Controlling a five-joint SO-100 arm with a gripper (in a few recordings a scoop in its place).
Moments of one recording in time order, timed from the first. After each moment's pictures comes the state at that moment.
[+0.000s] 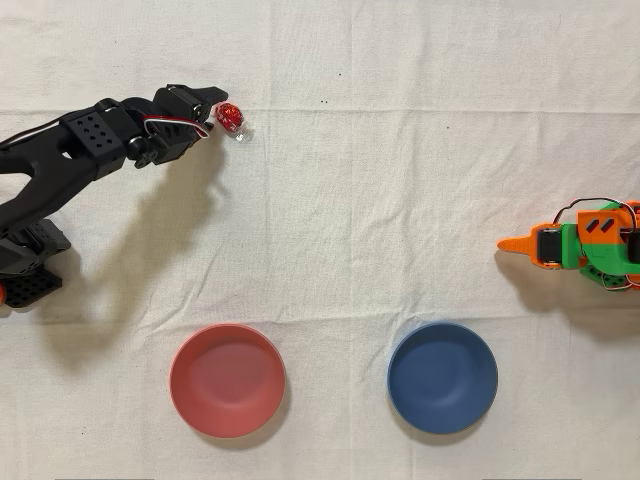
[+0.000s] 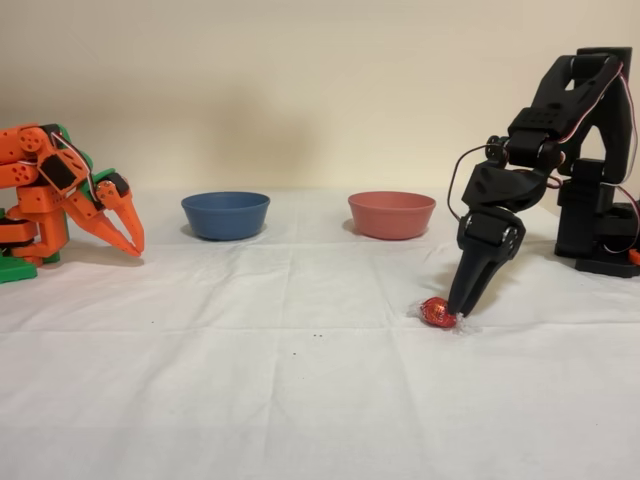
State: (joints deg) arm -35.9 79.7 110.5 27.8 -17.1
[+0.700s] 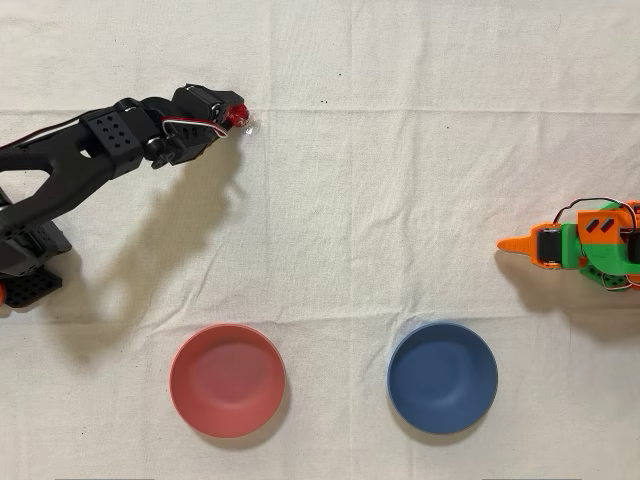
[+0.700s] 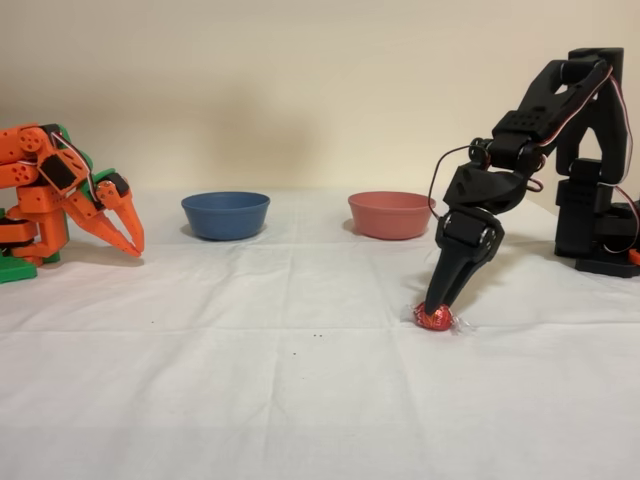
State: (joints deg) arm -33.0 74.2 103.7 27.8 -19.7
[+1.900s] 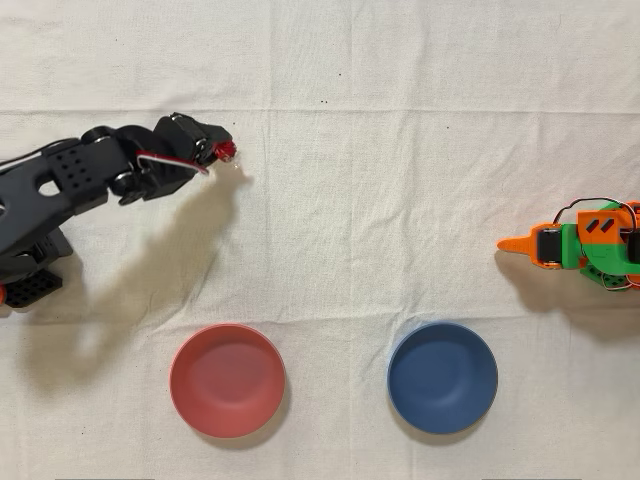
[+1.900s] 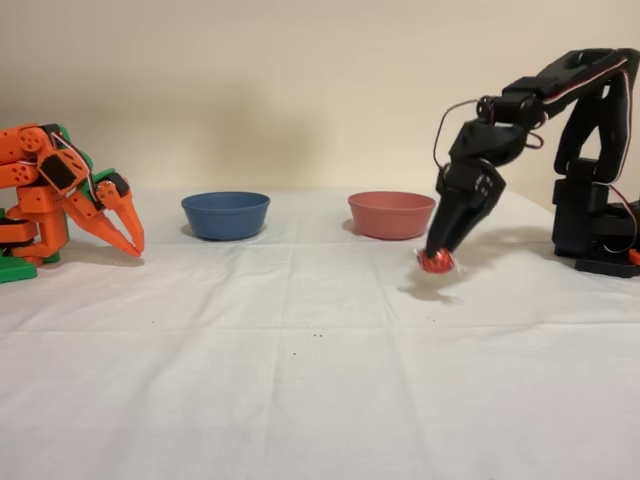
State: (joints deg) arm -23.9 100.5 114.6 41.4 -19.0
